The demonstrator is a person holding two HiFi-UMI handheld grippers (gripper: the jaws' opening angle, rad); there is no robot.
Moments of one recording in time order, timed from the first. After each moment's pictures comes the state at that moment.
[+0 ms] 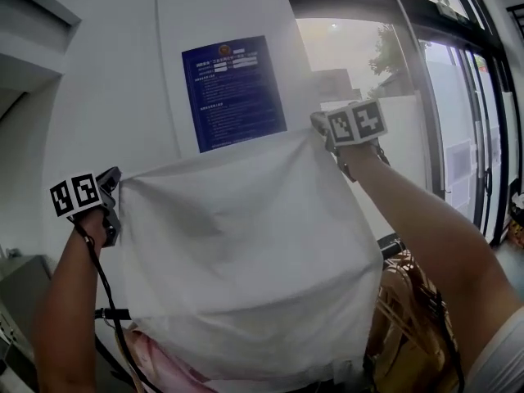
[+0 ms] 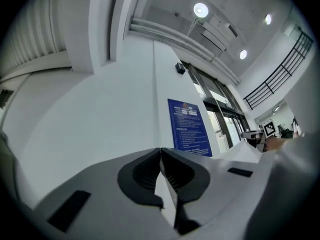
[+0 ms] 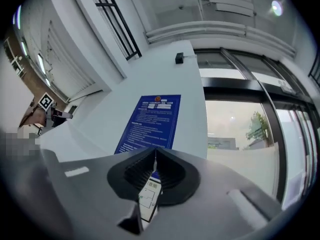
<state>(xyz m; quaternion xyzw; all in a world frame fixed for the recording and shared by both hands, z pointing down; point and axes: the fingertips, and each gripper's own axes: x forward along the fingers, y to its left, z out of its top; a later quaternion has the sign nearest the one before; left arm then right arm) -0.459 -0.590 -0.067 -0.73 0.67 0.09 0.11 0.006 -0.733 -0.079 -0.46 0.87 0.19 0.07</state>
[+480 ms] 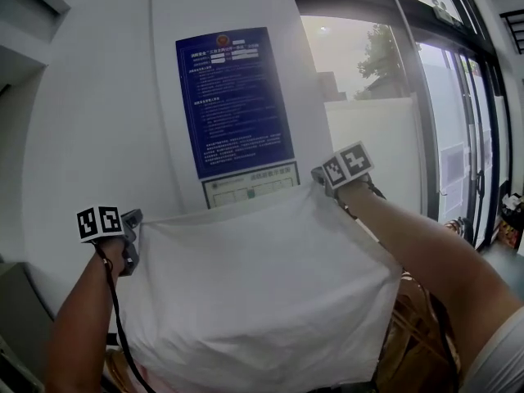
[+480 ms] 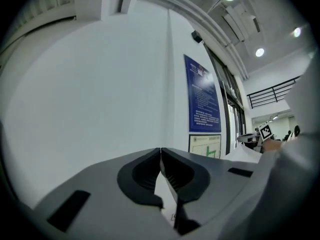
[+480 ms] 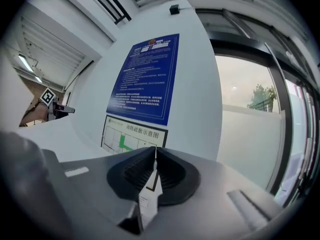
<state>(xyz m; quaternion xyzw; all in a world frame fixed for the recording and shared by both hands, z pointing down) -0.495 -0.730 0.065 -0.76 0.65 0.02 -0.04 -0.030 -0.862 0.066 -0.46 0.88 0.06 -0.07</state>
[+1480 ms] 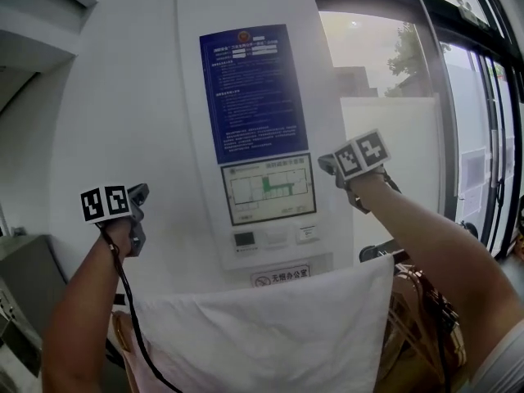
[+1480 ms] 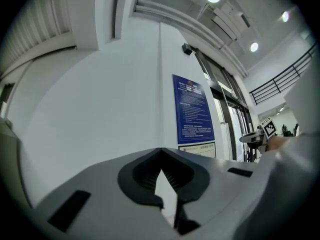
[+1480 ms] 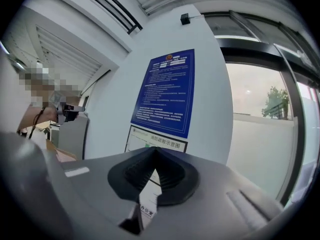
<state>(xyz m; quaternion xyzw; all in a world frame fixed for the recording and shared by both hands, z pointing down) -0.461 -0.640 0.031 -0.73 0.68 0.04 0.03 -0.040 -0.785 0.047 -0.39 0.91 0.09 -0.06</state>
